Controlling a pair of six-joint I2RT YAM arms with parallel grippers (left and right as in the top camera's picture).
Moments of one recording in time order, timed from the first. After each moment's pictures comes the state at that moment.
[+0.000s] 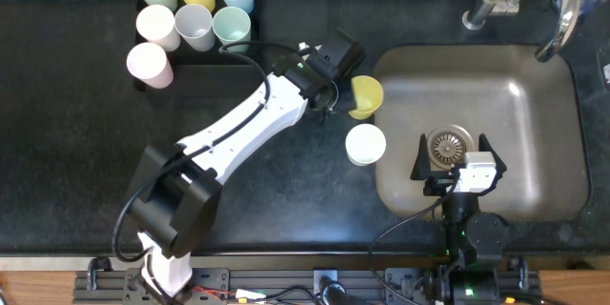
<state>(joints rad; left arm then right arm) -0.71 1.99 1.58 -0.77 0.05 -0.94 0.00 0.04 0.02 -0.05 0.00 -0.04</state>
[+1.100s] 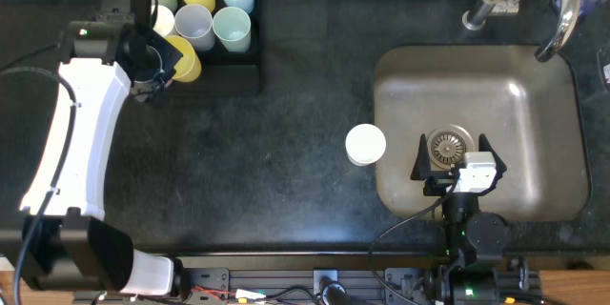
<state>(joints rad) -0.02 1.66 1.54 -1.12 -0.10 -0.94 0.00 0.04 0.02 -0.05 0.00 -0.04</state>
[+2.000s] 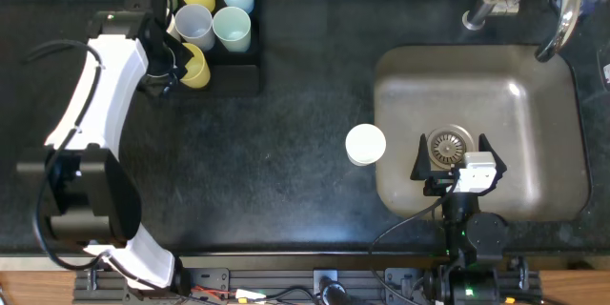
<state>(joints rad) -0.01 1.87 1.54 -1.04 -0.08 -0.94 0.00 0.04 0.02 -0.05 0.00 -0.03</state>
